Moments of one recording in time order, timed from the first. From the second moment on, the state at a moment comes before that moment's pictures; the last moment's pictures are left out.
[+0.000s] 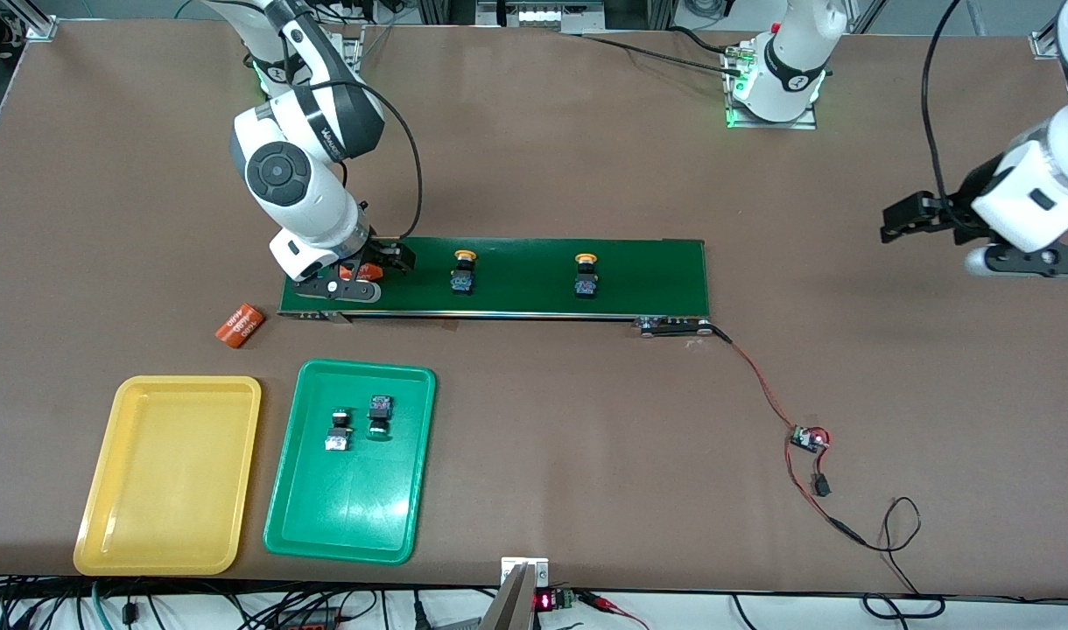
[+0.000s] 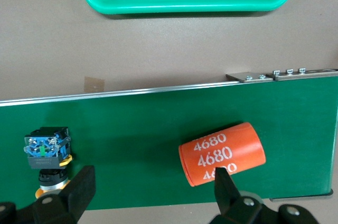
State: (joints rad) left arm -0.08 0.08 0.04 -1.56 -0.04 1.55 -0.05; right arm 0.16 0.24 0.31 -2.03 -0.03 2.19 0.58
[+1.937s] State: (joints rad) left arm -0.07 0.05 -0.04 -1.60 0.06 1.60 -0.11; right arm 0.24 0.34 0.33 -2.03 -0.11 2.24 0.62
